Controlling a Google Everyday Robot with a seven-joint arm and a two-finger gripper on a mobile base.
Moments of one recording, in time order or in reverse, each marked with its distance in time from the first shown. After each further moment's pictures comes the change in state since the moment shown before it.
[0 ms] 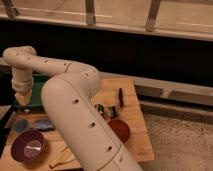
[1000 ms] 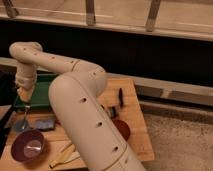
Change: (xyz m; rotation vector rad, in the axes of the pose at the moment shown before) arm 0.006 -0.004 -0.027 -0.020 -0.060 -0.009
